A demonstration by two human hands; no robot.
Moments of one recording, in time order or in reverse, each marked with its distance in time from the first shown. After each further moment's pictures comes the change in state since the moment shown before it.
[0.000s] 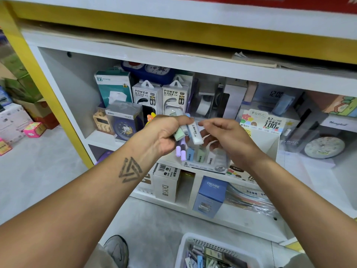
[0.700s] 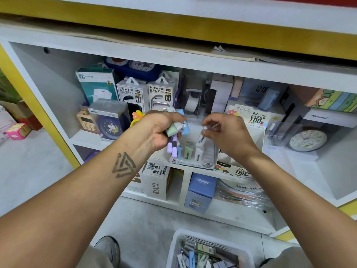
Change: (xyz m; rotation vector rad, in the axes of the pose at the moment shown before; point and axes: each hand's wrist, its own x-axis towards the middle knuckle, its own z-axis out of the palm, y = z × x) left_hand 0.008 -0.004 0.020 0.074 0.066 -0.009; right_hand -0.006 0.008 -0.032 -0.565 0.205 -0.243
